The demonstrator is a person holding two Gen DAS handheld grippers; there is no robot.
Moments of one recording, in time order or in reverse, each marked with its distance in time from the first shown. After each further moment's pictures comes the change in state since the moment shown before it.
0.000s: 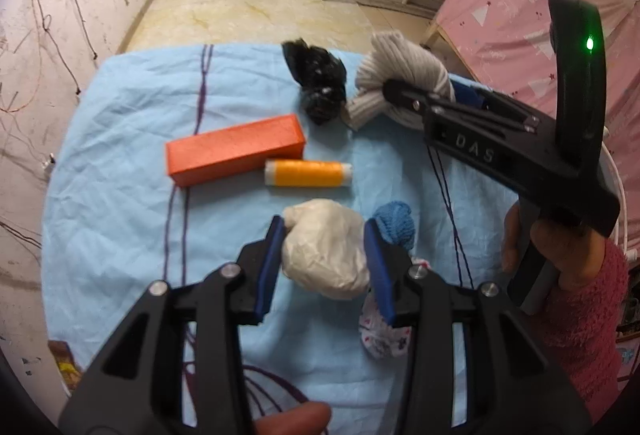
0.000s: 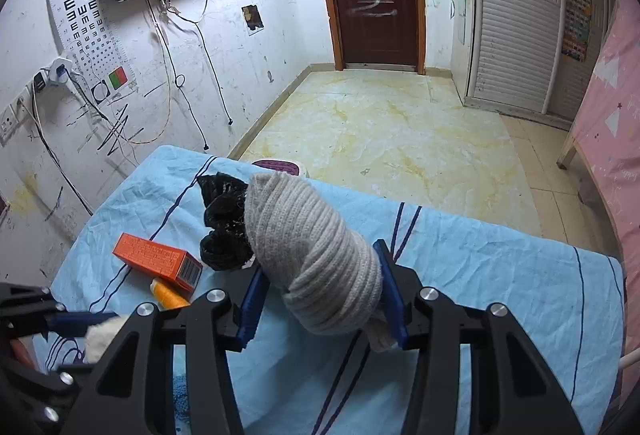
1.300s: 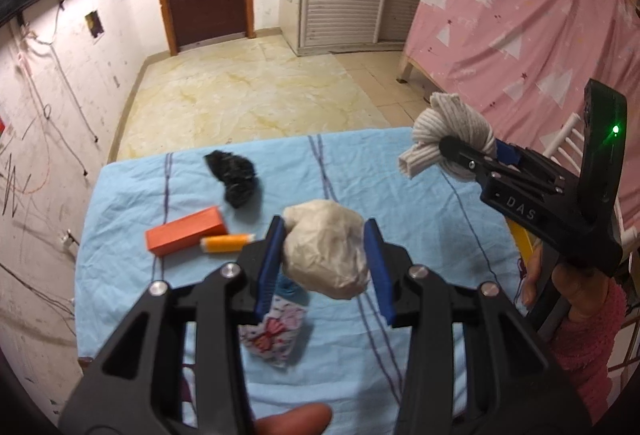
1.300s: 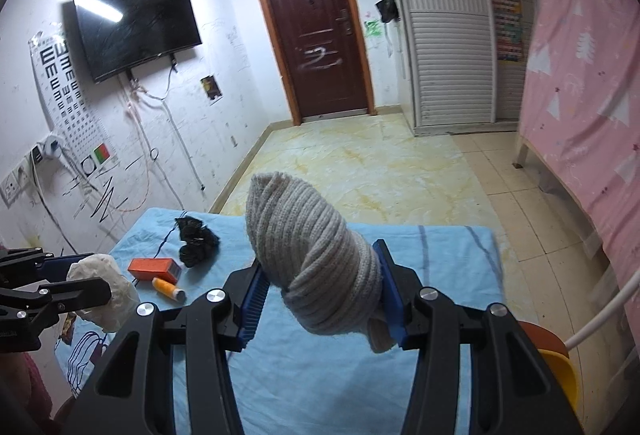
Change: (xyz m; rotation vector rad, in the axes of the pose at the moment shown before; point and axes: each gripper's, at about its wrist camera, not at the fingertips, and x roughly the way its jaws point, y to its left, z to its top) left arm -0.060 -0.107 0.010 0.187 -0.184 0.038; right arm -0.152 -0.092 -0.048 0.174 -0.215 -0.095
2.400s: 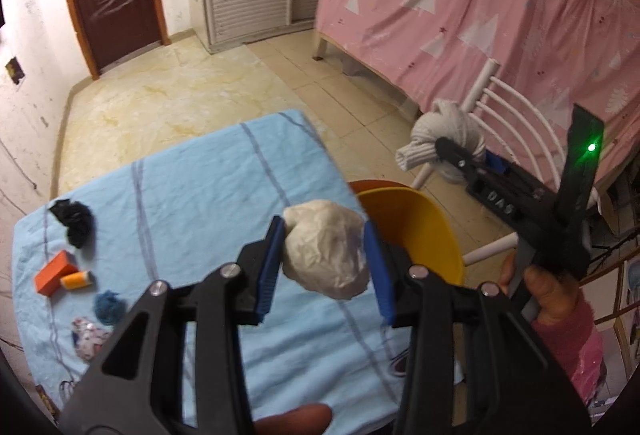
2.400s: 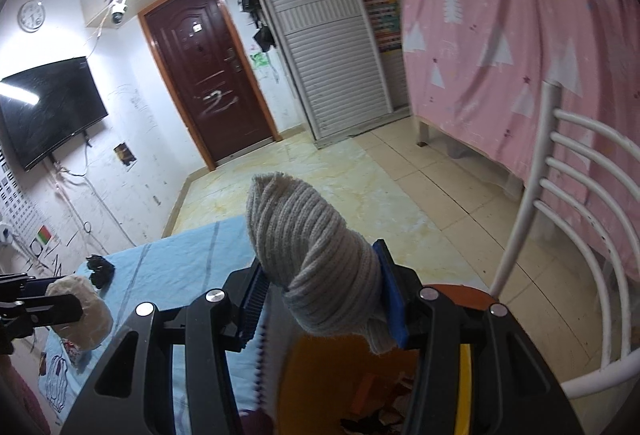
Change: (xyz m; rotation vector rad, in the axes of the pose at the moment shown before) left arm 0.039 -0.177 0.013 0.192 0.068 -0.197; right arm -0.101 -0.185 -0.078 0.288 -0.101 -0.243
